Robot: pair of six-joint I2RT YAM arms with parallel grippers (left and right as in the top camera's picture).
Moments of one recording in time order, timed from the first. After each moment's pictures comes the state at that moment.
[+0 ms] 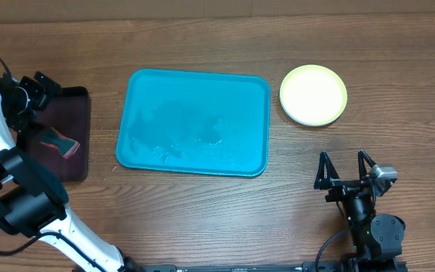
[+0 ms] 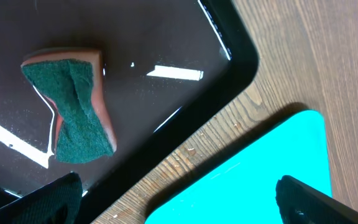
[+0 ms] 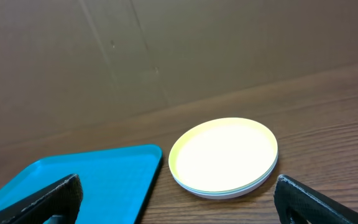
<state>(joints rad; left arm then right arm) 0.57 2.08 1.94 -1.24 0.30 -0.46 0.07 0.01 0.02 -0.03 -0.06 0.30</state>
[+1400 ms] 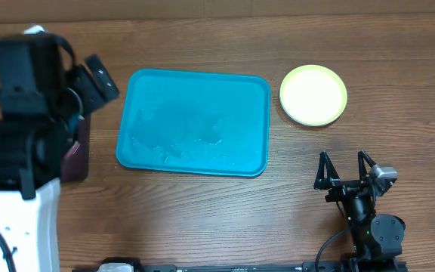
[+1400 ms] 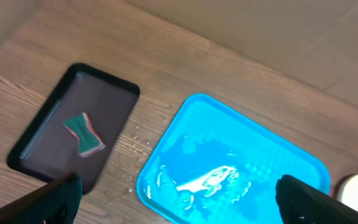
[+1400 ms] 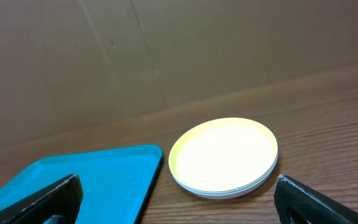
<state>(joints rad) -0.06 1.34 1.89 -1.32 -0.25 -0.46 0.07 0.01 0.02 -0.03 -0.06 0.30</state>
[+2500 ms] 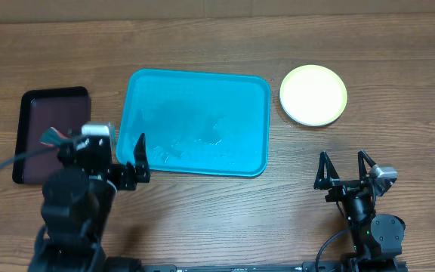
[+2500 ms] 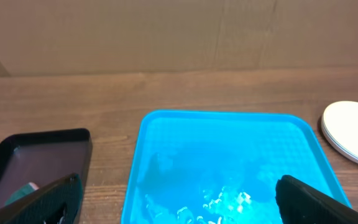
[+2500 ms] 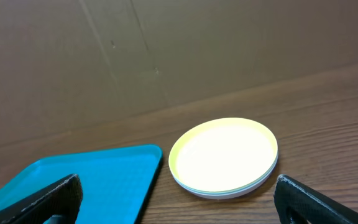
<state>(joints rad) -0.11 0.60 0.86 -0.63 -0.05 -0.05 0.07 0.01 0.02 -0.03 -0.06 0.30</state>
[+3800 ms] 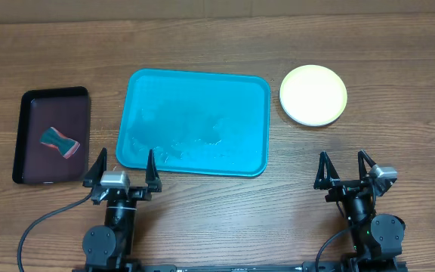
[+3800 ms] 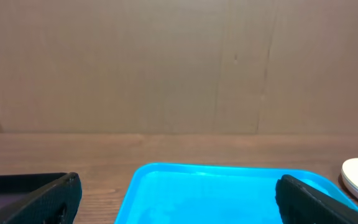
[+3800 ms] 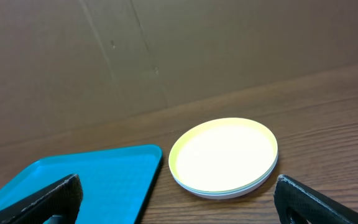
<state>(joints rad) -0.10 0.09 0.02 0.17 -0.05 -0.04 0.07 0.01 0.02 -0.03 -0.06 0.30</state>
